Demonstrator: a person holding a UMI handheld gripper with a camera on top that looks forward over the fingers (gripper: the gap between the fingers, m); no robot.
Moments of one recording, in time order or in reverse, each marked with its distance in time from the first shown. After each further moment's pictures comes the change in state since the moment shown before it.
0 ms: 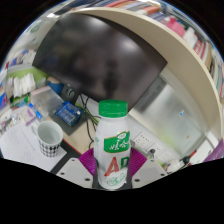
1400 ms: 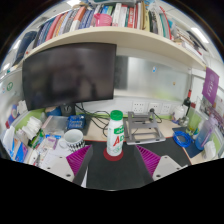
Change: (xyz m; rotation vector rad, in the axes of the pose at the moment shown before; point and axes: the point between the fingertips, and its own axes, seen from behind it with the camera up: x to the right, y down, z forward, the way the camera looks) arm -0.031 0.038 -0.128 -0.098 -0.002 0.607
